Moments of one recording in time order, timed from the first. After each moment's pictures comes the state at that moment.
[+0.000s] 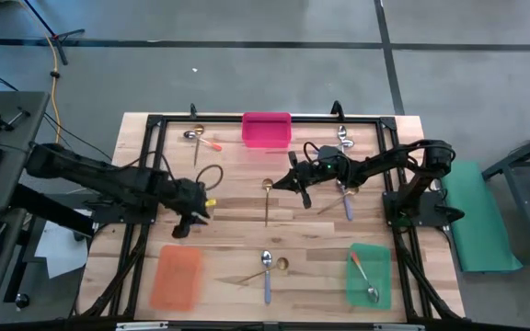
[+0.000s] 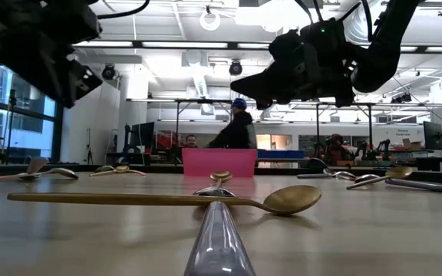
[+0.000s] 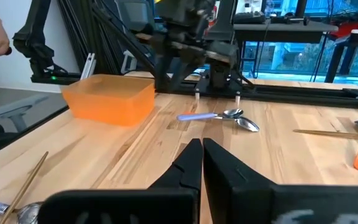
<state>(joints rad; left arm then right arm) -0.18 0.95 0.55 -0.50 0.14 -0.10 -0.25 1.71 0.60 0.99 -0.53 -0.06</state>
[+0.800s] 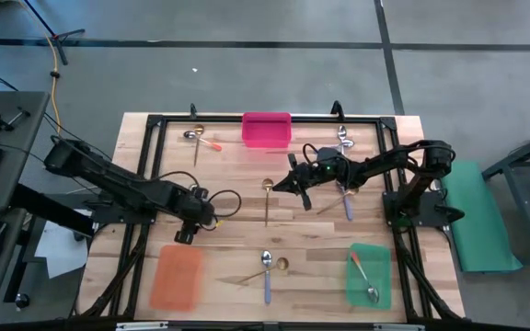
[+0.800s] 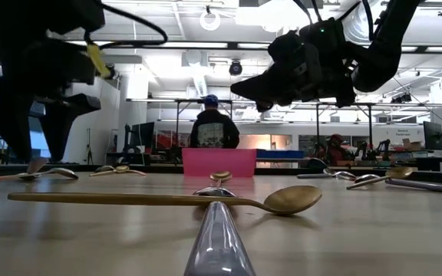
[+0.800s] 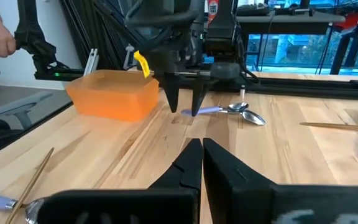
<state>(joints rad) -0.28 1.29 0.64 -0.67 -0.07 0.00 -0.23 1.71 0.60 0.97 -0.53 -0.05</state>
